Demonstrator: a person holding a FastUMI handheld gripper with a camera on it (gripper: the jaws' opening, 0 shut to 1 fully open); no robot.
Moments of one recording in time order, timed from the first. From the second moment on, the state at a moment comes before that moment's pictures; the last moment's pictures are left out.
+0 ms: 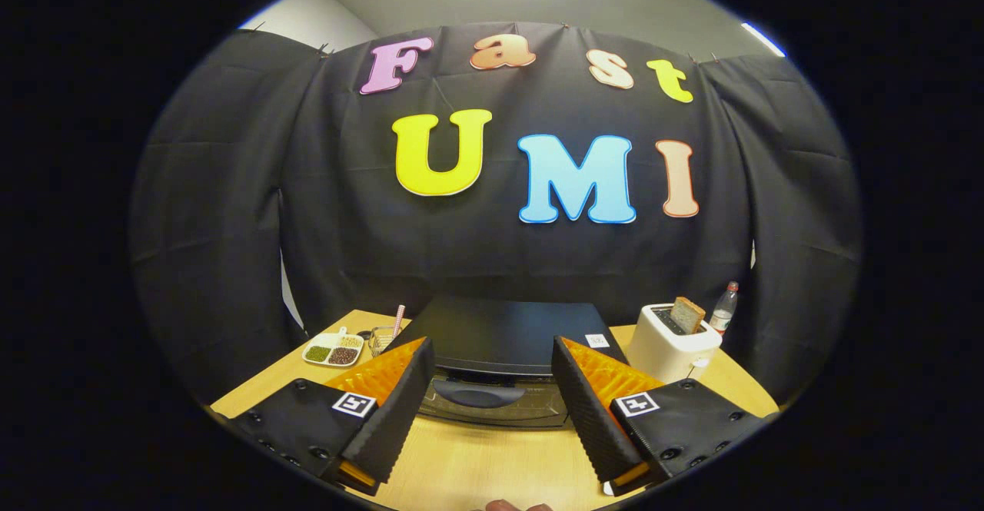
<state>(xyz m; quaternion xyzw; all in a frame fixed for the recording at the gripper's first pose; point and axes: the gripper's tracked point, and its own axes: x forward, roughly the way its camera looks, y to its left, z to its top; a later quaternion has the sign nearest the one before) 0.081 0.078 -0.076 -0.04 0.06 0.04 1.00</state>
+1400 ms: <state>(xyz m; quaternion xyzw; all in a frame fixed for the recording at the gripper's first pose) 0.151 0.085 -0.193 -0.04 0.16 0.03 0.99</state>
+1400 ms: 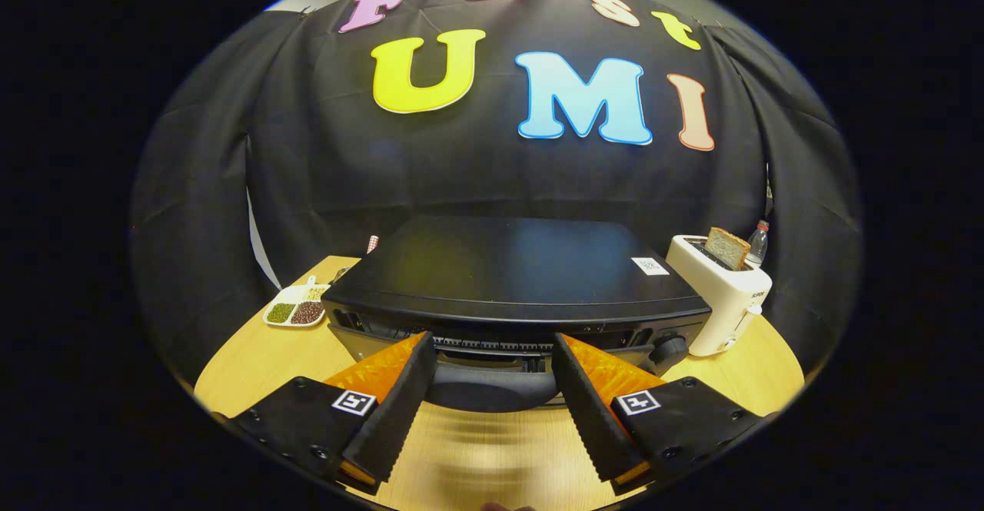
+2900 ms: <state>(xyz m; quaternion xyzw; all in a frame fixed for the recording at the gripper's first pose) 0.009 0.016 -0.271 -0.09 0.31 0.06 0.94</state>
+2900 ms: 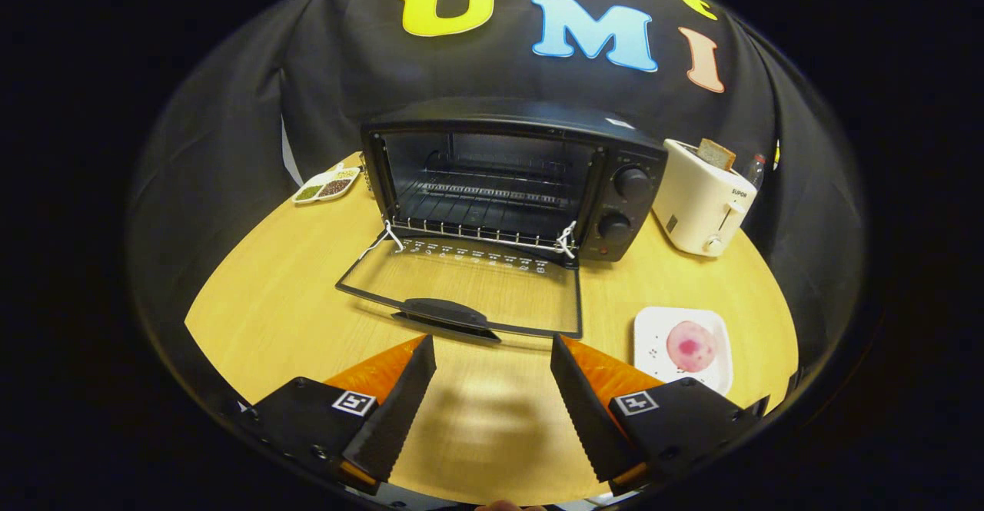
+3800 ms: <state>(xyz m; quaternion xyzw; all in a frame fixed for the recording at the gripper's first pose) -0.004 -0.233 -0.275 -0.09 0.42 0.00 0.90</state>
